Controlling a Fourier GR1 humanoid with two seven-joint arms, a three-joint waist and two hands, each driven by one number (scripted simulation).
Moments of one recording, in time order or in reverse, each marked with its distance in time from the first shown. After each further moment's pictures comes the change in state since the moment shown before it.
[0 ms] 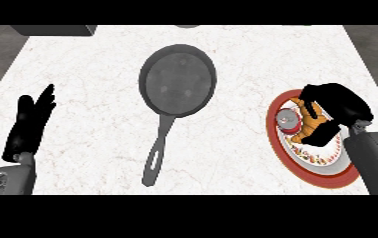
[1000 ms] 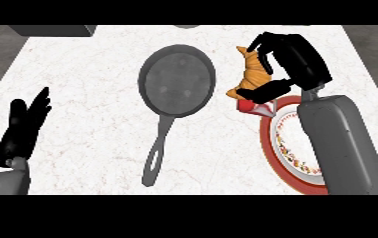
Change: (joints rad) left arm 0.033 0.004 0.021 -0.037 0.004 -0.025 0.011; right arm -0.259 0.282 -0.077 -0.129 -0.170 -0.159 -0.001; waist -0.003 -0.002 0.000
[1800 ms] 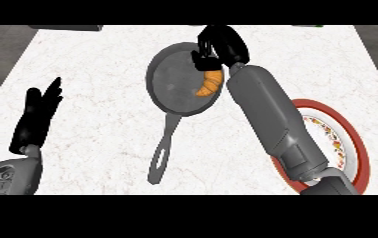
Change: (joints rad) left arm -0.075 -0.028 -0.029 0.020 -0.032 0.009 0.019; right arm -0.422 0.206 0.016 0.731 -0.084 -0.300 0.048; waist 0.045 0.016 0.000
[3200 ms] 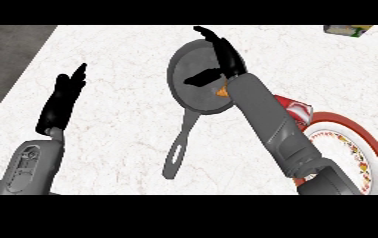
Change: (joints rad) left arm -0.120 -0.044 -0.070 0.054 -0.036 -0.015 -0.011; right arm -0.066 0.007 0.053 0.336 -0.534 -0.143 -0.279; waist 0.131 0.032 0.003
